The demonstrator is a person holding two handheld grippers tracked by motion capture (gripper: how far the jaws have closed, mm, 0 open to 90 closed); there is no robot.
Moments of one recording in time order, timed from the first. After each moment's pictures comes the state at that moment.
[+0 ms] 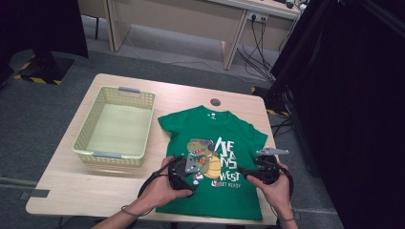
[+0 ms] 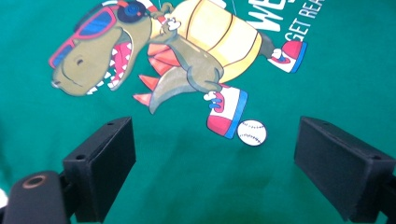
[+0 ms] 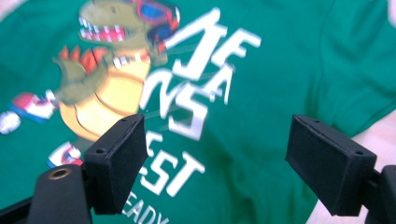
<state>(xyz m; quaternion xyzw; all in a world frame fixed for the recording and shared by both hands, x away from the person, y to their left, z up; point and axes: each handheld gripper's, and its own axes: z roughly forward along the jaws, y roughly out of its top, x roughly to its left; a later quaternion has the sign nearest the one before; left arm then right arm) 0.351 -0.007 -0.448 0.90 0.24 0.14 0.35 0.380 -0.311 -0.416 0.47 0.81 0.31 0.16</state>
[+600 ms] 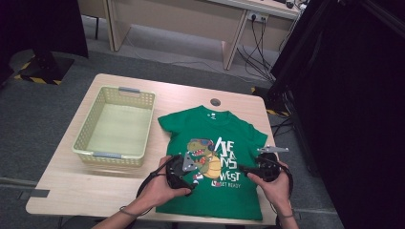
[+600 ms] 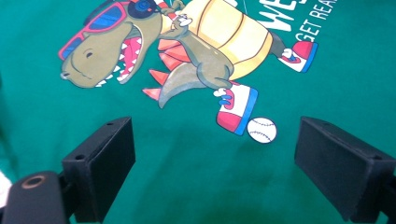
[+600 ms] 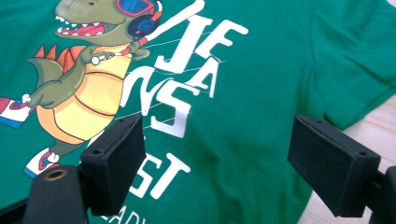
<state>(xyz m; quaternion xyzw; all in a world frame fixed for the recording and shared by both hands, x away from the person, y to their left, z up) 0.355 -0.001 -0.451 0.89 0.25 0.14 0.35 0.390 -0.317 -0.424 0.49 0.80 0.30 0.15</state>
